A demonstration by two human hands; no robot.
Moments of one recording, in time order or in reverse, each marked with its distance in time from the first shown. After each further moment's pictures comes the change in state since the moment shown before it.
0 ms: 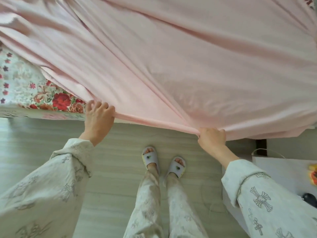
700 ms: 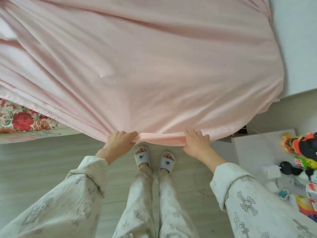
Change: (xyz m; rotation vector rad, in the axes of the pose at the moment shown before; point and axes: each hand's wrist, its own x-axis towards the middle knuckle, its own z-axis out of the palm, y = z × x) left_hand -0.013 0.123 0.038 -0.145 -0.506 0.378; right_hand -0.023 0.044 0.040 0.130 -0.207 0.024
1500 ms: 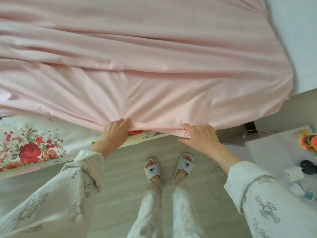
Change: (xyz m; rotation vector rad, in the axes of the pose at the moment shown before) left_hand 0.066 -0.057 -0.068 0.103 0.161 0.014; right_hand 0.031 -0.025 -0.055 0.018 0.379 -0.186
